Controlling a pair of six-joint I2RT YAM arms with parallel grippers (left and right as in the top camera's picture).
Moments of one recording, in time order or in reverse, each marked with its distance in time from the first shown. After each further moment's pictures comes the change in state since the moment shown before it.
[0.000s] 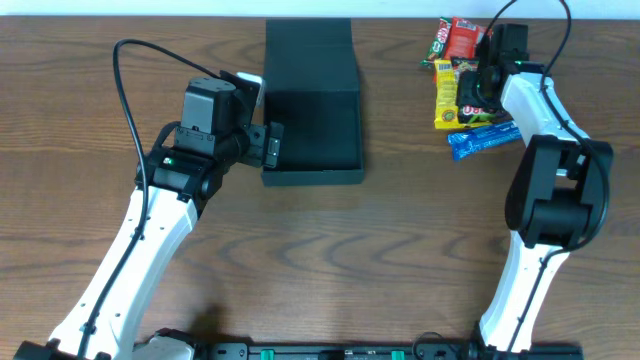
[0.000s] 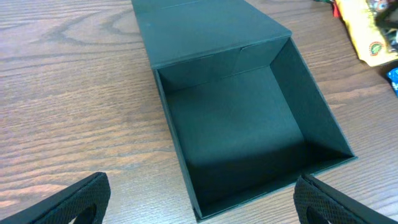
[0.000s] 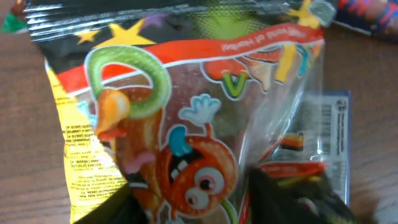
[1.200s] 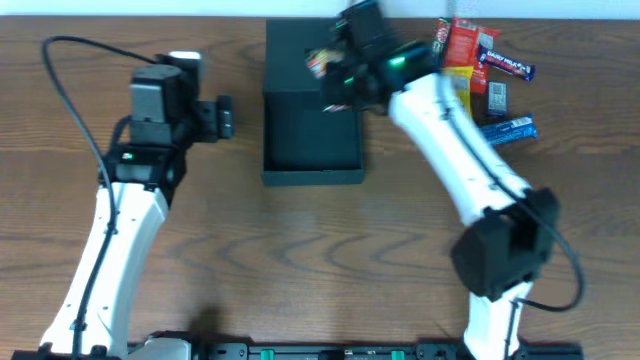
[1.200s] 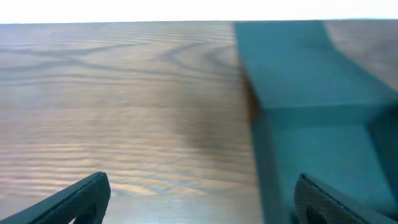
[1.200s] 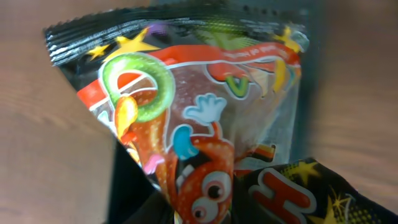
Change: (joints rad) left arm 0.220 0.000 0.000 0.100 -0.121 -0.008; right arm 0.602 -0.218 0.192 -0.322 -0.112 0.413
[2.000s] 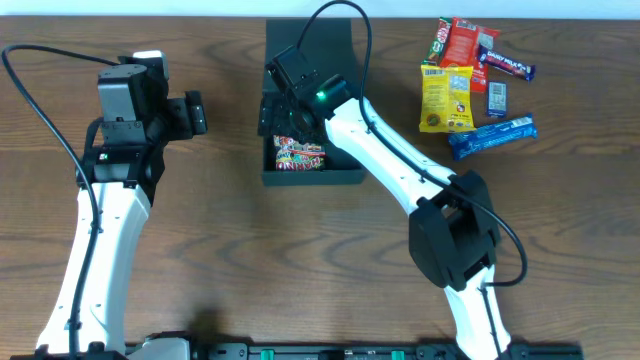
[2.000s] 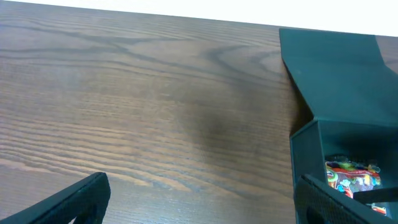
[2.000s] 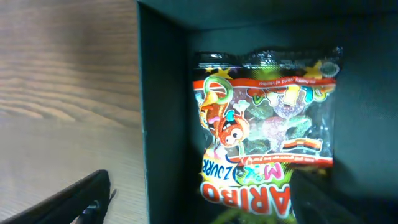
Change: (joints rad) left arm 0.093 0.001 0.000 -0.005 -0.011 -0.014; right arm 0.150 0.153 0.002 0.061 0.030 0.269
